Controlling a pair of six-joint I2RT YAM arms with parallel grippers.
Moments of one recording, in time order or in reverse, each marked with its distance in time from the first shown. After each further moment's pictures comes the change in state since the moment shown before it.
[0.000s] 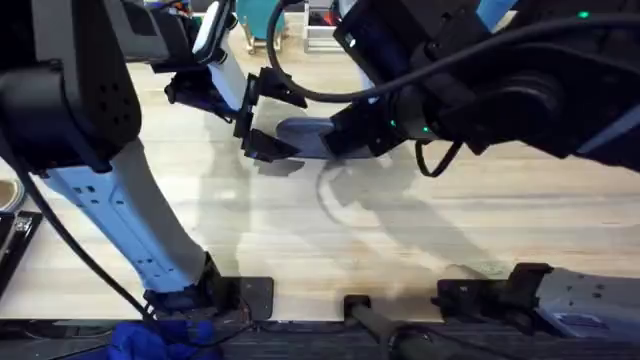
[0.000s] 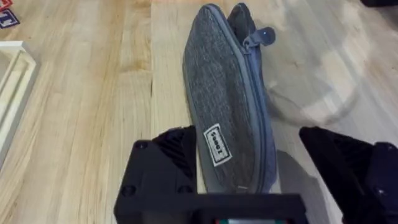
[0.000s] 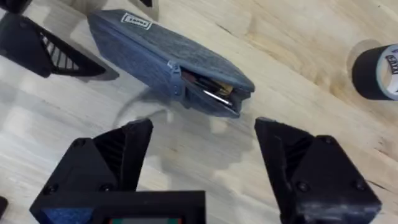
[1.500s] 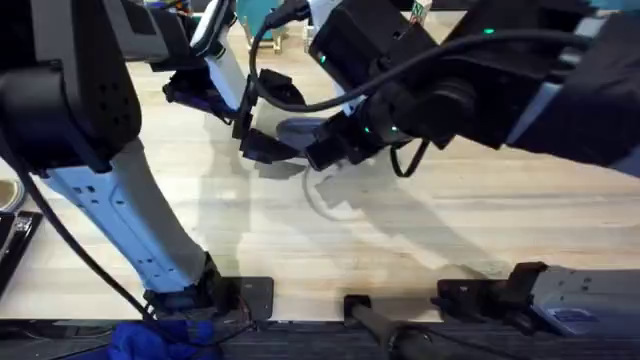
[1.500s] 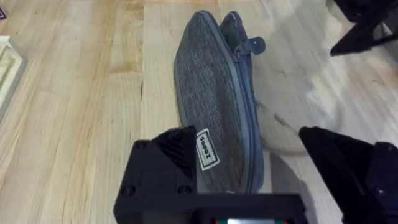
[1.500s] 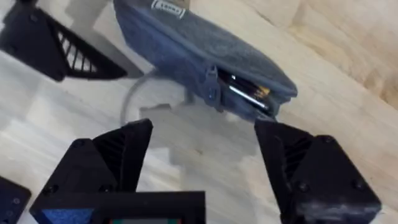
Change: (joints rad) left arm 0.000 0.000 0.006 -0.076 0.003 0.000; right arm 0.000 0.101 0.000 0.043 -0.125 0.014
